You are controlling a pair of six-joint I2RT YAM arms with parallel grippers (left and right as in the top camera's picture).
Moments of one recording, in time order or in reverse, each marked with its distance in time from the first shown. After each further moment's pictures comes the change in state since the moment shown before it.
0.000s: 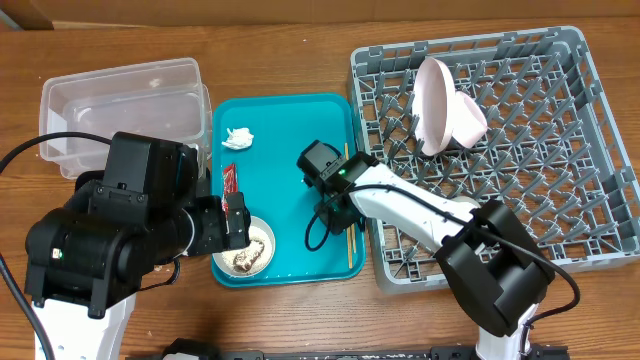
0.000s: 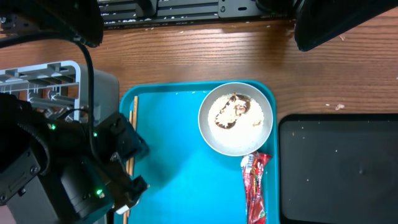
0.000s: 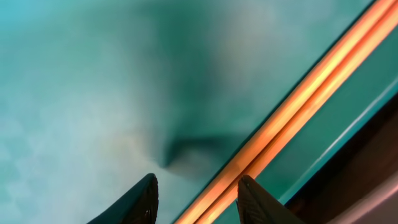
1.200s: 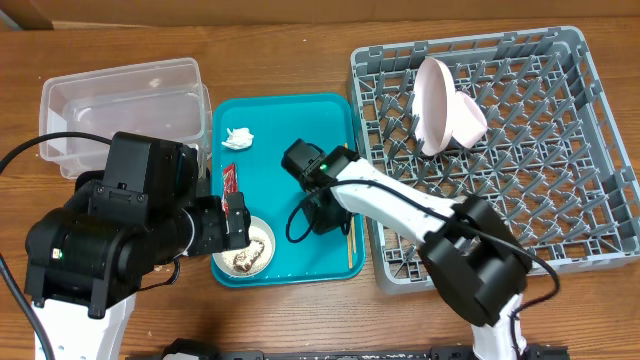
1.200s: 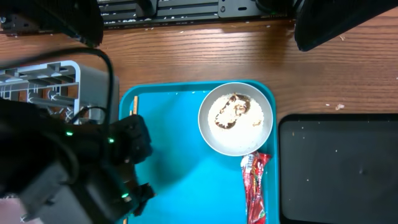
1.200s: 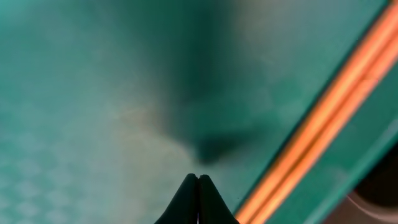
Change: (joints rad) left arm 0.000 0.000 0.000 0.000 0.000 0.000; right arm 0.033 0.092 0.132 -0.119 -0.047 0.261
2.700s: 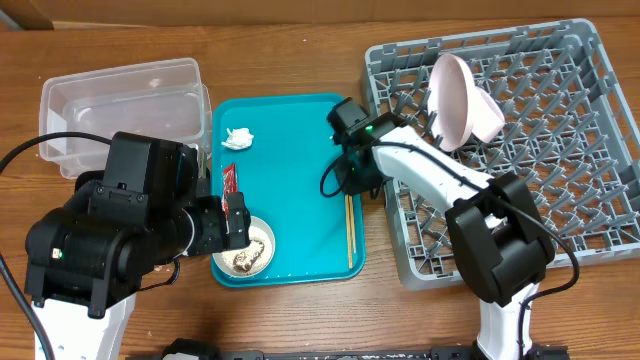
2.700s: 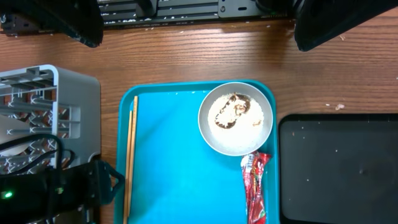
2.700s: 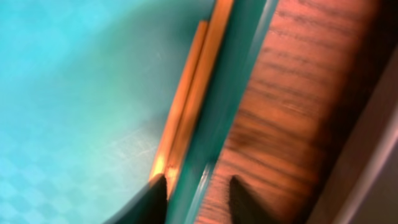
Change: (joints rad) left arm 0.000 0.000 0.000 0.000 0.000 0.000; right arm -0.242 0.001 0.020 0.077 -0.013 -0.149
